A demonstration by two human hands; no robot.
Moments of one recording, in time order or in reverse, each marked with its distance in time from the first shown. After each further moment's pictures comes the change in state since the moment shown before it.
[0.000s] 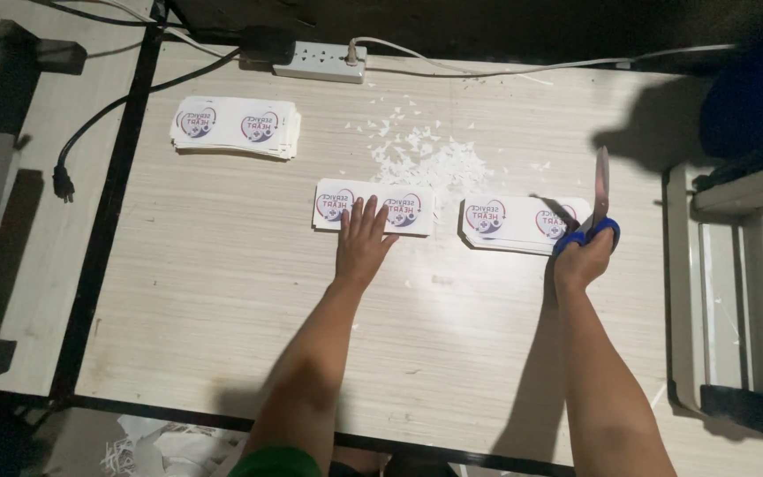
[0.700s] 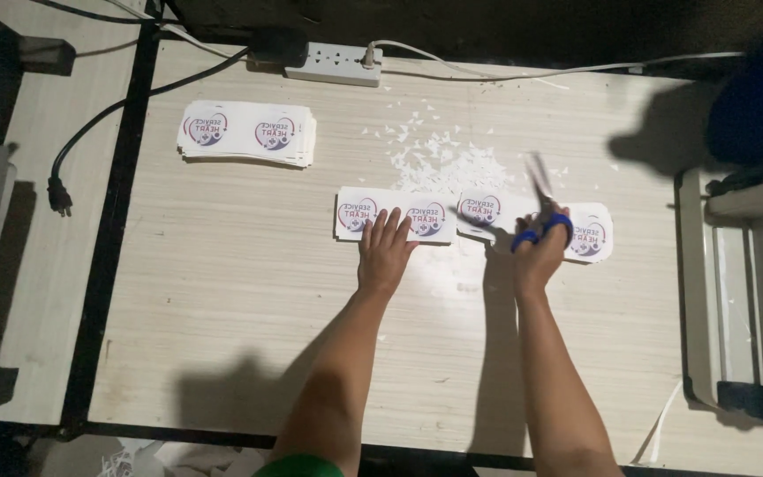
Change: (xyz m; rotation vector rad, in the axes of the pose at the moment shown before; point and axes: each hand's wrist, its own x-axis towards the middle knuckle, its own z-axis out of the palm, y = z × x) left_hand -0.001 -0.012 0.020 -0.119 -0.035 -0.077; right_hand -0.051 -0.157 0.025 0.659 -0.221 0.385
